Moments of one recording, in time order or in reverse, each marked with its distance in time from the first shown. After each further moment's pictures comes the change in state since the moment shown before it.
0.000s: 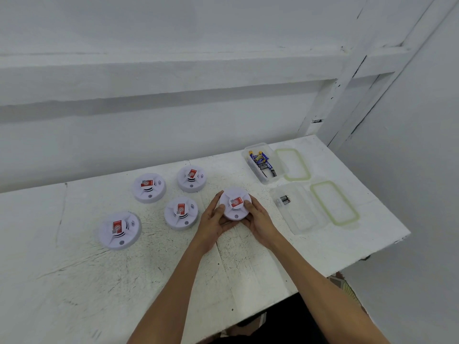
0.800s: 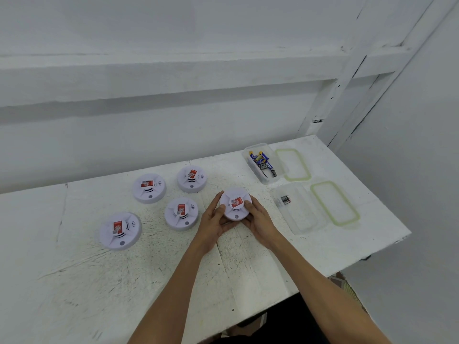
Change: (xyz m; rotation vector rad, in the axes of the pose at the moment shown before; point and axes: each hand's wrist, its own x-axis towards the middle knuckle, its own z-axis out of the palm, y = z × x) left_hand 0.001 -0.001 0.001 -0.019 -0.007 0.001; right_hand 0.004 0.005 -0.004 0.039 -0.013 -0.010
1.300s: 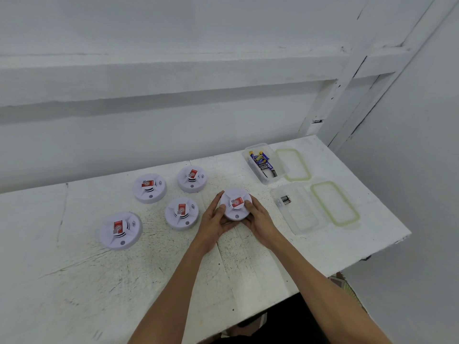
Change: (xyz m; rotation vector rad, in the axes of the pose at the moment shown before) left_hand 0.000 0.000 0.000 0.001 0.005 0.003; right_hand 0.000 0.000 0.000 -0.006 -0.006 -0.012
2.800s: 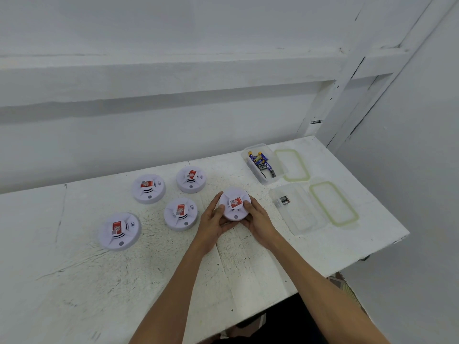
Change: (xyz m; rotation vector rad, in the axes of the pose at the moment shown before) left_hand -0.002 0.001 0.002 0.016 0.003 0.011; right_hand 0.001 0.000 0.000 0.016 -0.004 -0.009
